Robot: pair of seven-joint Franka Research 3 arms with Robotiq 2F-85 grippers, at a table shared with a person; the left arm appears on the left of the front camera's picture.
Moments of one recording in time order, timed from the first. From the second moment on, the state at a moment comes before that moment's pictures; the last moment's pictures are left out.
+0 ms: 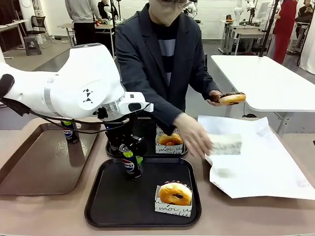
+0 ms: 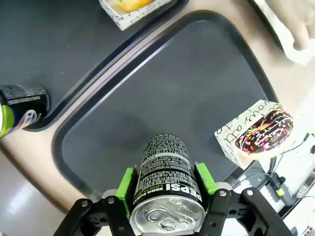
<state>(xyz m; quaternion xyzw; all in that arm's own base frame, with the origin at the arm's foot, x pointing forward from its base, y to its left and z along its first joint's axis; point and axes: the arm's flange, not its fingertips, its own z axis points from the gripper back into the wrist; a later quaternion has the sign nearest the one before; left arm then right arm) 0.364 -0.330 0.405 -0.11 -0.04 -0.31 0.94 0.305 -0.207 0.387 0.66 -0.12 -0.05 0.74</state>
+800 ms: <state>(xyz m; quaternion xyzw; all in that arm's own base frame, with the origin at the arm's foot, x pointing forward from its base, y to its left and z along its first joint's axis) 0.195 -0.257 0.513 -0.07 -0.07 -0.38 0.92 0.305 -0.207 0.387 0.66 -0.12 -0.05 0.74</state>
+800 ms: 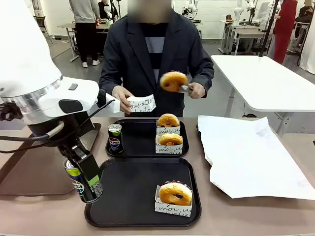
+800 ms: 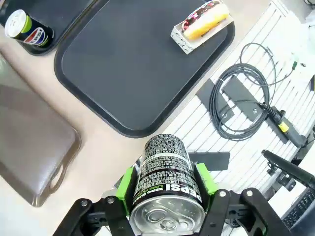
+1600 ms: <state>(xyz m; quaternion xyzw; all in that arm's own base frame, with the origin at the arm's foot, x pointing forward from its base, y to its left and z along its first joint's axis) 0.240 -0.263 0.490 -0.07 -0.10 -0.34 0.93 0.305 -0.208 0.387 0.66 -0.12 -0.05 0.74</state>
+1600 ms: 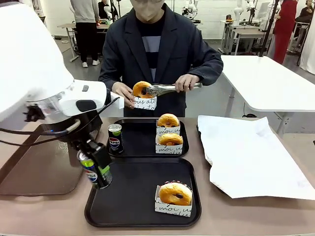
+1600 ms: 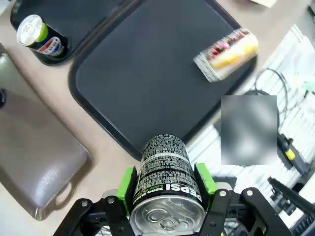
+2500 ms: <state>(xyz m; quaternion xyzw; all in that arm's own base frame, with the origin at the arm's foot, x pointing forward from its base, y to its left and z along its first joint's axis) 0.341 -0.271 0.406 -0.06 -0.04 -0.26 0.96 0.305 -0.208 0.387 0.66 -0.12 -0.05 0.74</state>
